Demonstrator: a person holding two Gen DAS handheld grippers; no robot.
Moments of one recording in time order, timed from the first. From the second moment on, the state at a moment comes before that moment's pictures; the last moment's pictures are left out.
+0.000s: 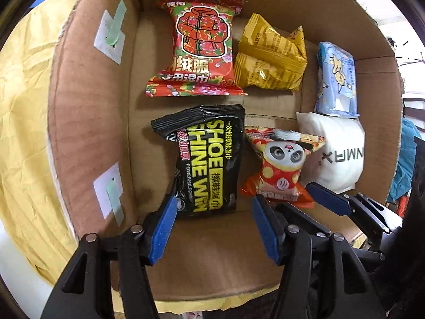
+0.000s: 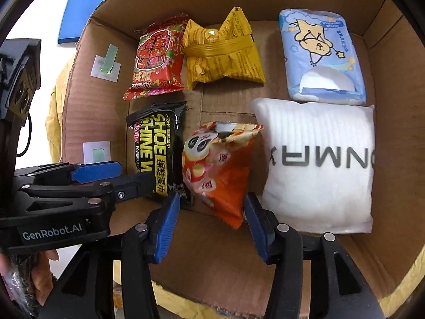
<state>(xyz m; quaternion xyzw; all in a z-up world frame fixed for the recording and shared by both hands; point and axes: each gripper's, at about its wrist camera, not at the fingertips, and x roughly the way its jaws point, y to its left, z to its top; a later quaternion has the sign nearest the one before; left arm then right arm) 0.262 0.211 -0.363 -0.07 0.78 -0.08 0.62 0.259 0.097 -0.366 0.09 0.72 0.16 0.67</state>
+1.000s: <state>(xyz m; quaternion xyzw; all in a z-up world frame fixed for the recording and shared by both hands) 0.226 0.188 -0.264 -0.02 0.65 -0.01 0.76 0.256 0.035 -0.285 0.03 0.66 0.05 0.75</state>
